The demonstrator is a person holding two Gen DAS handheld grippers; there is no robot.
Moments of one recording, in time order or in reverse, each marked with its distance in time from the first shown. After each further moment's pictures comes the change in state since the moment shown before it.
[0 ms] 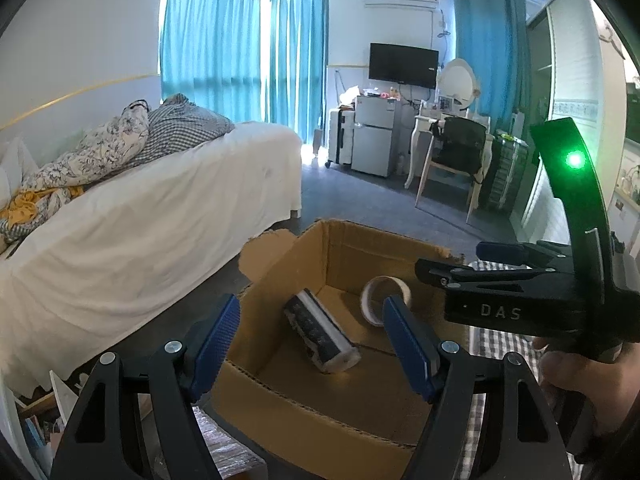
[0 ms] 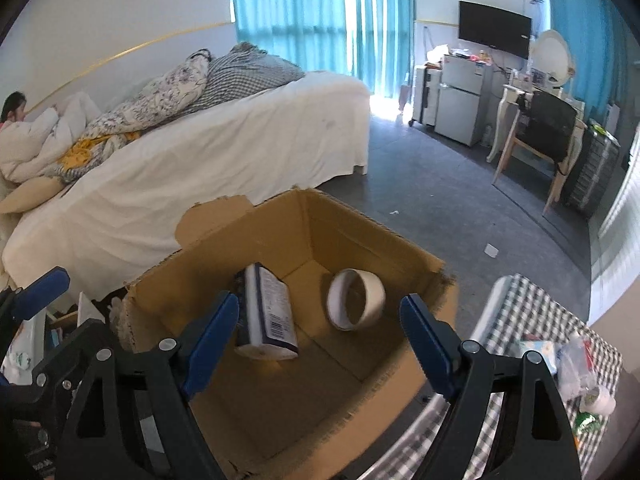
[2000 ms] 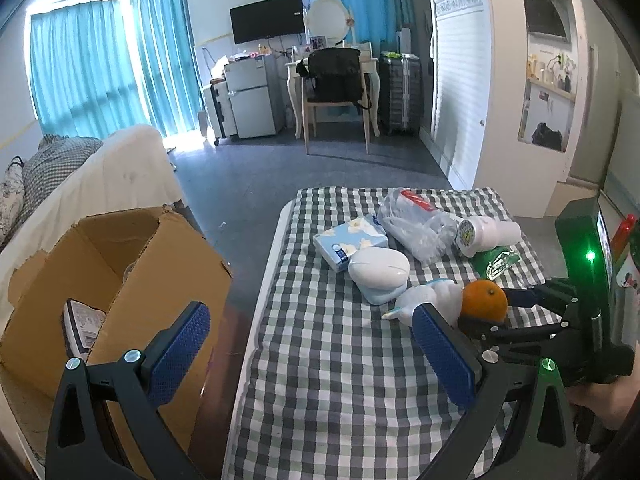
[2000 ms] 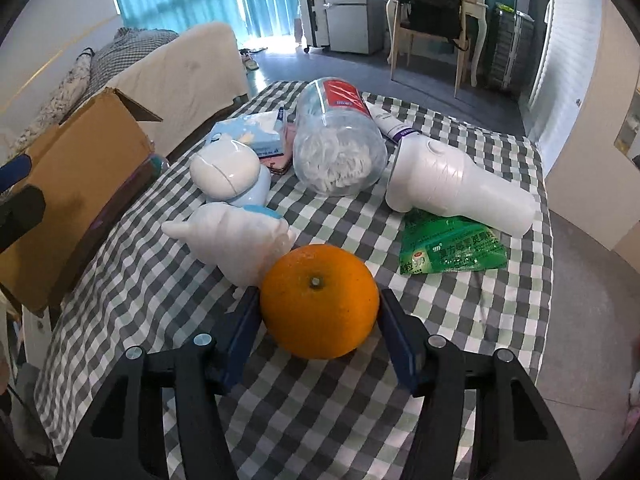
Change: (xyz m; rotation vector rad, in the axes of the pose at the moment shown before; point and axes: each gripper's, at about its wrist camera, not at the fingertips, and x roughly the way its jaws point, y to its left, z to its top) left arm 0.068 -0.299 -0.062 0.324 0.134 -0.220; right arm -0.028 -0.295 -0.215 0.262 0.199 -0.146
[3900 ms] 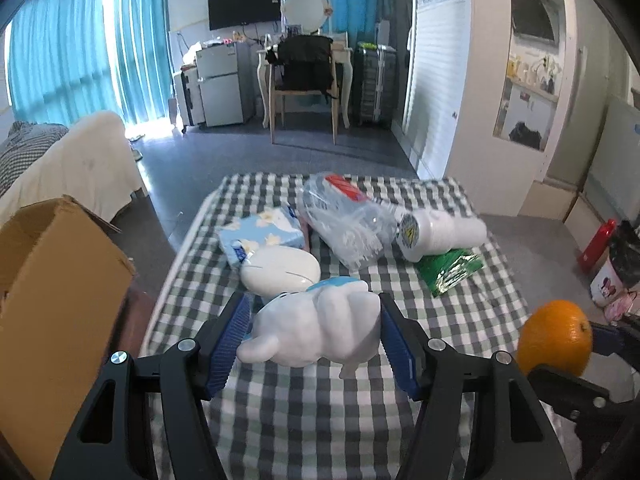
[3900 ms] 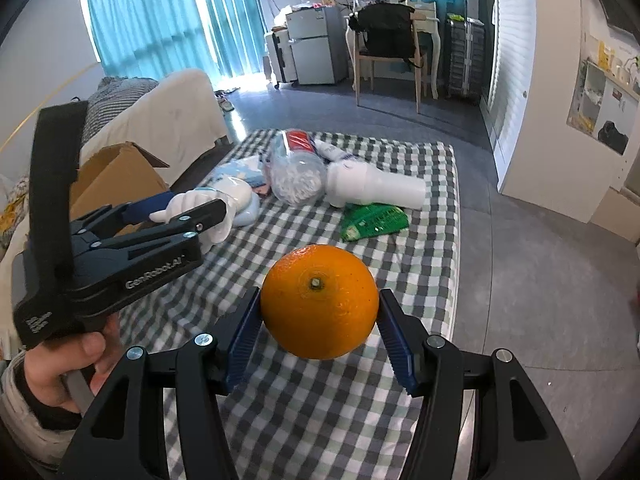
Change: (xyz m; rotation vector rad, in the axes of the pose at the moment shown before) left arm 0.035 -0.061 0.005 -0.033 0.022 -0.113; right arm -0.104 -0.018 -0.034 0.119 -0.125 -0.041
